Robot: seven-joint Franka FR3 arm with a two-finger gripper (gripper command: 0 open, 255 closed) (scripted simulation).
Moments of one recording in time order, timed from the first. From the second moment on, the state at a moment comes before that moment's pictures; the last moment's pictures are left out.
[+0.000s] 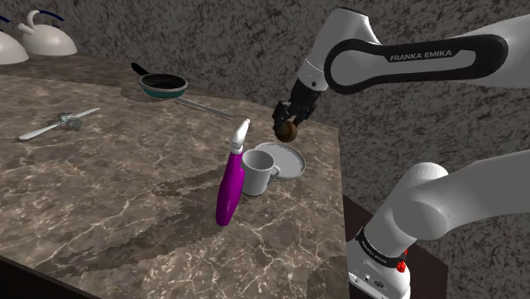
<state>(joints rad) 0.02 -0.65 0.09 -2.60 0.08 2.17 0.28</state>
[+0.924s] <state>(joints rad) 0.03 -0.58 0.10 -2.74 0.09 2.37 0.27</state>
